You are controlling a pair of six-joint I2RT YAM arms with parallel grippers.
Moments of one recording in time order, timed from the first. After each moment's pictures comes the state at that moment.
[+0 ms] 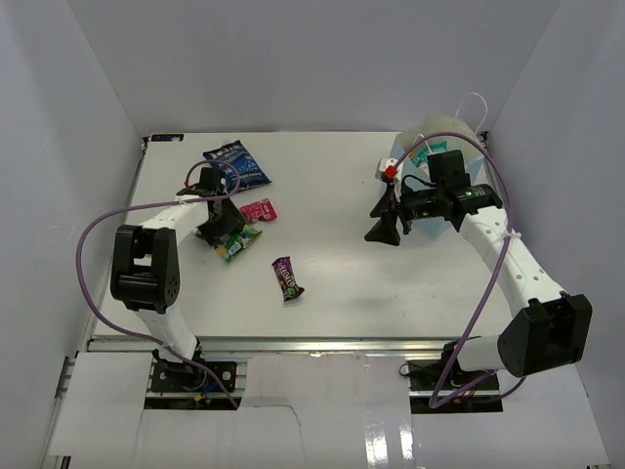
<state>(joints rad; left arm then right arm) -0.13 1.76 1.17 -0.55 -0.12 -0.70 0.28 1.35 1.24 -0.74 -0.95 -0.63</state>
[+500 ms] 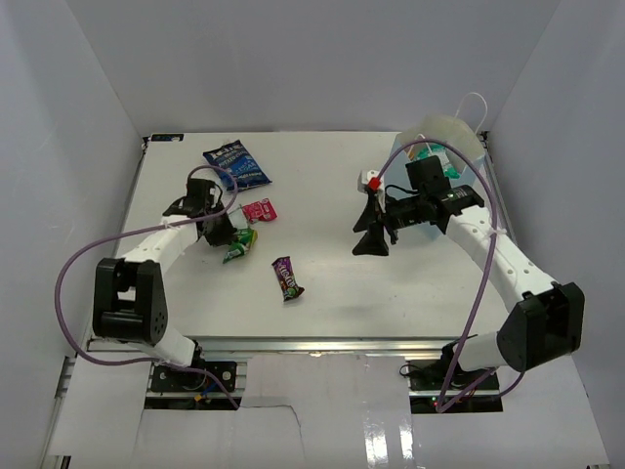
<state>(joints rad) -0.12 1.59 1.04 -0.48 0.02 -0.57 0.36 1.37 1.23 -0.77 -1.02 -0.68</state>
